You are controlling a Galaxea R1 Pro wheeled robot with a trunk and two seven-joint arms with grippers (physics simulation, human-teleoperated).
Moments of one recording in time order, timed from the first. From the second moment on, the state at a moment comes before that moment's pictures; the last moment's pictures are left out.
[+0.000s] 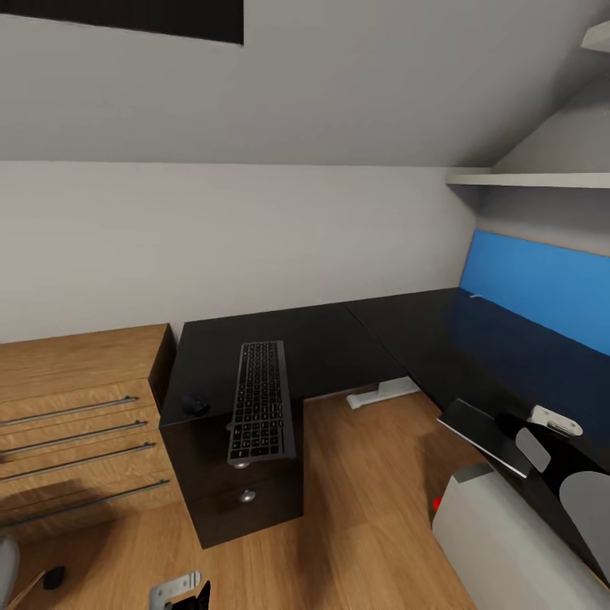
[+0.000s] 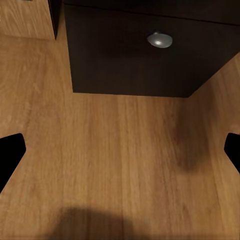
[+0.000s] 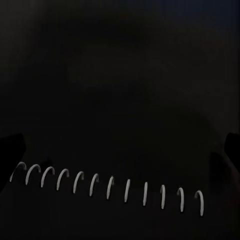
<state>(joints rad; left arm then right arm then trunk) -0.03 0.07 -0.18 -0.87 0.46 -0.06 0.14 -0.90 -0.39 -0.02 -0.29 -0.50 0.14 -0.24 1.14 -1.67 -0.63</state>
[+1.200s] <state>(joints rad) -0.03 0.05 -0.18 -0.86 0.46 -0.07 0.14 -0.90 -0.37 0.00 -0.32 -0.49 0.04 -0.22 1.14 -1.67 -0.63</state>
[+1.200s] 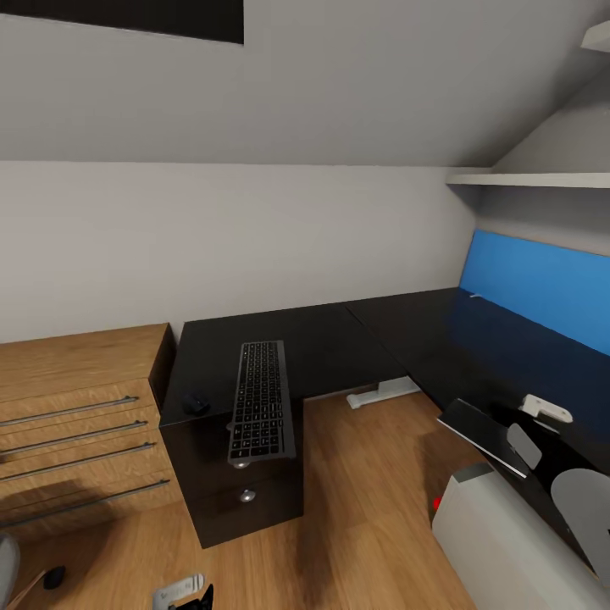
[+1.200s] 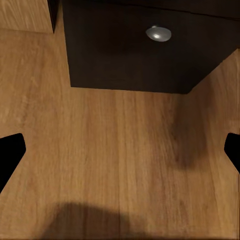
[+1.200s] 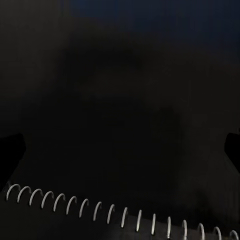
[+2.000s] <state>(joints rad) -0.03 0.04 -0.18 -0.85 0.46 -0.07 0.14 -0.90 -0.31 -0.01 -0.34 -0.48 0.05 -0.22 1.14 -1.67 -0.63</state>
